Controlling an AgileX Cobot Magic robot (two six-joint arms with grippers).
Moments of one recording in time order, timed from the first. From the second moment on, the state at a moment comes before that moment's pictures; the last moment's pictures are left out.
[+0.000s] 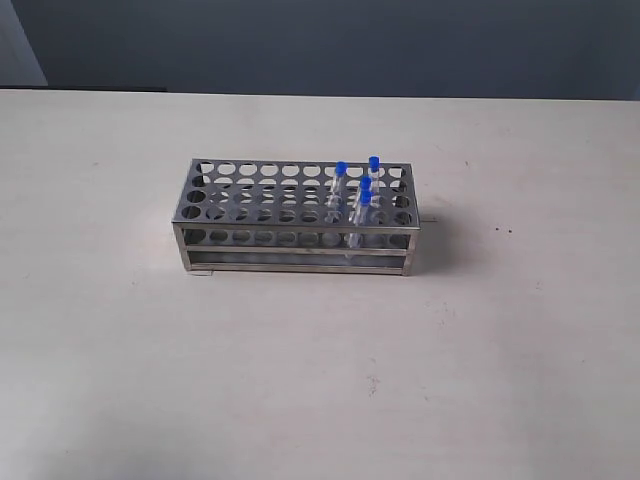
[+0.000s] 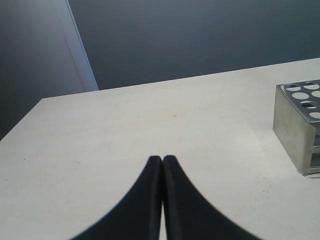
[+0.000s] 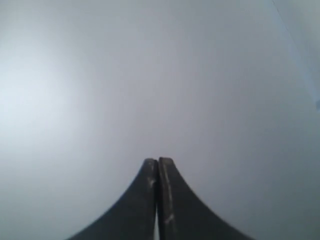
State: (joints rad) left arm 0.00 0.00 0.00 0.18 0.25 -0.04; right arm 0.12 0.13 -0.40 0.15 -0.14 0.26
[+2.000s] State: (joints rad) left arm 0.00 0.00 0.00 0.18 0.25 -0.04; right arm 0.43 1.94 -0.95 -0.81 -0.68 0.54
